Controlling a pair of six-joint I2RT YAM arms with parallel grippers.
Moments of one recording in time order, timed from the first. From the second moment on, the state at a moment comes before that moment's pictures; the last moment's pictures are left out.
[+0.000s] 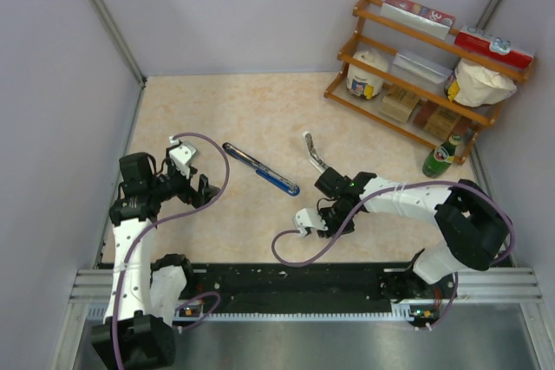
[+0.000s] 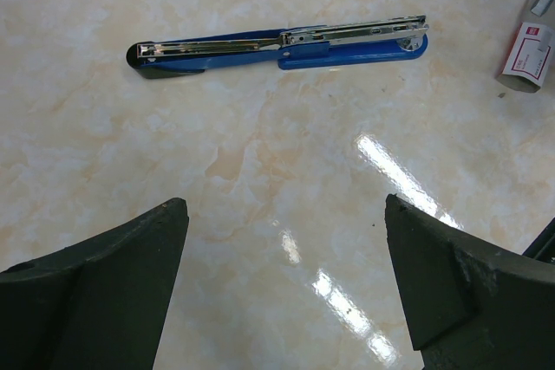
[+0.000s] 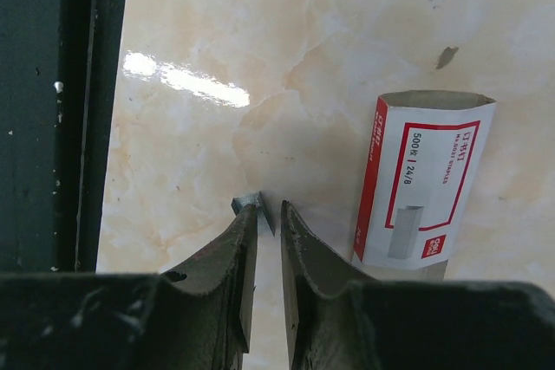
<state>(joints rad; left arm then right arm) 0.22 0.79 0.69 -0.61 0.84 0.52 0.86 1.50 0.80 -0.71 -0.36 -1.00</state>
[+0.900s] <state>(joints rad) 0.22 0.79 0.69 -0.61 0.84 0.53 0.67 1.31 0.81 -0.69 -0.45 -0.98</state>
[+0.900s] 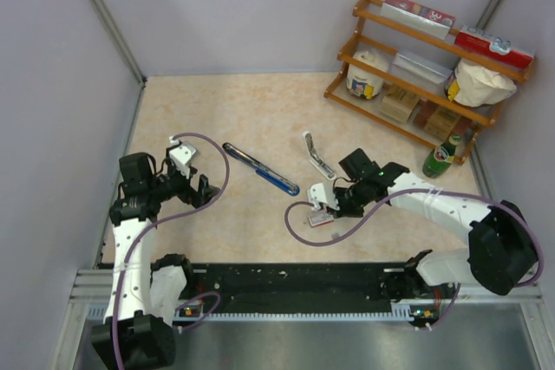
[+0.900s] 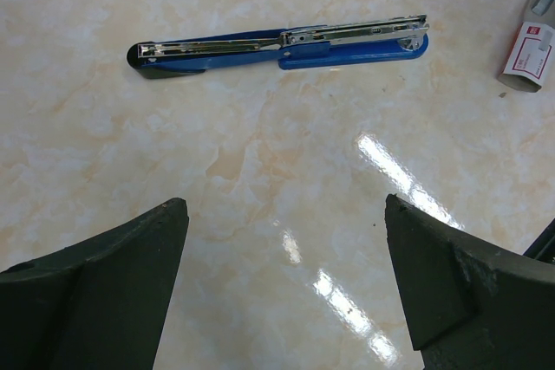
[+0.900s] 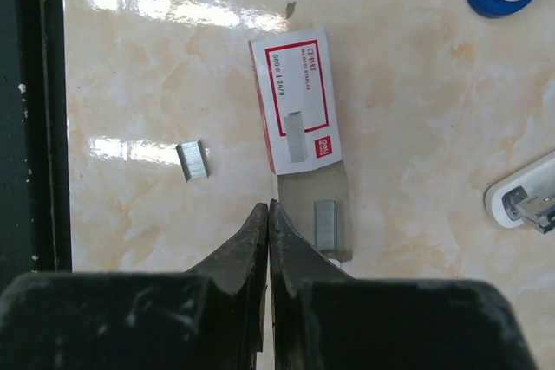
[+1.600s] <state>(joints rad) 0.22 0.79 0.69 -0.61 0.84 0.53 0.82 1.49 0.81 -0.72 -0.34 -0.99</state>
